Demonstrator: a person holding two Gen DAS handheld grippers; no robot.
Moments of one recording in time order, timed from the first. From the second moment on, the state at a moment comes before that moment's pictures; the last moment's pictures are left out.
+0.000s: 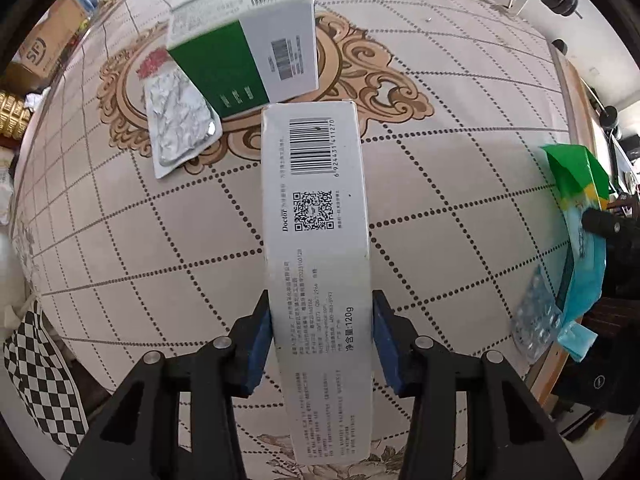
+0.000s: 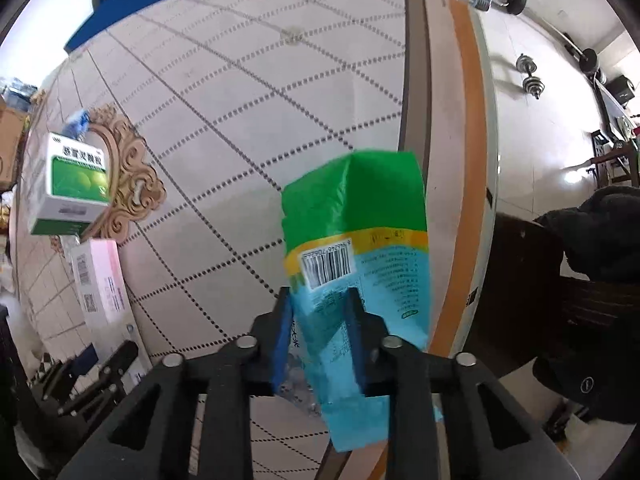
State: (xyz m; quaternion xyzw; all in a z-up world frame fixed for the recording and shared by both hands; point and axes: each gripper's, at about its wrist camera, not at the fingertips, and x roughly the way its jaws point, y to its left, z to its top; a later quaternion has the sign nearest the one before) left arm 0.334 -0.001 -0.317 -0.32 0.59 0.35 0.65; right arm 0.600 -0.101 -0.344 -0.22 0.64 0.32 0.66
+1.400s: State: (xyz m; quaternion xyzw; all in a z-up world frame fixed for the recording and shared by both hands) left arm -0.043 -0.103 -0.422 -0.41 0.57 0.34 0.62; right arm 0.146 -0.254 -0.443 -0.13 0.75 0.39 0.52
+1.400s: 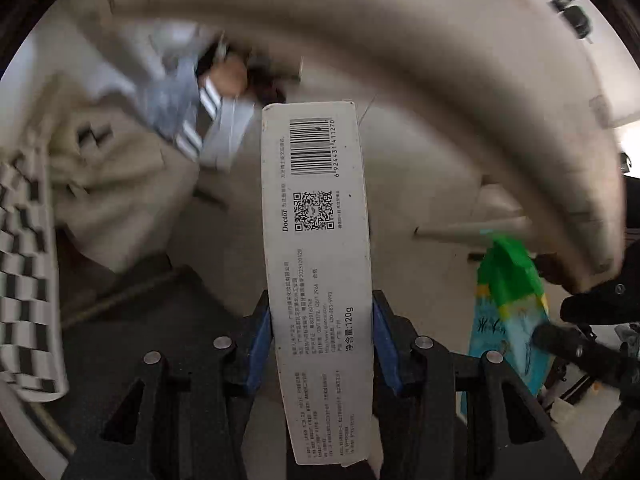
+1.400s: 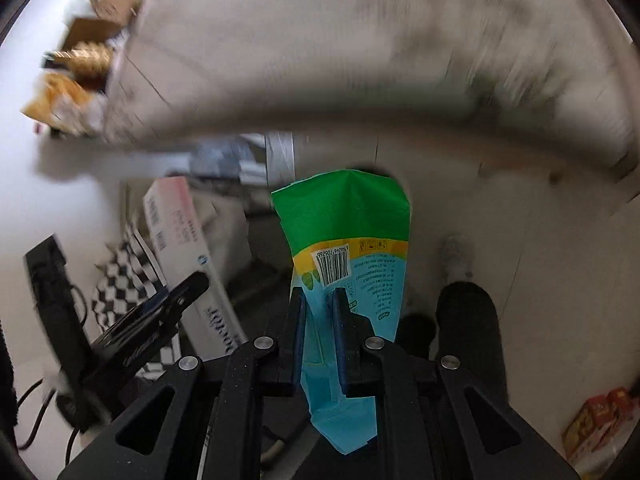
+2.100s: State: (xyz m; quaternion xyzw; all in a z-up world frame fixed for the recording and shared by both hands) left arm -0.038 -0.028 -0.756 -0.57 0.55 0.27 0.54; right arm 0.162 -0.169 -0.816 -0.12 0.78 0.40 0.48
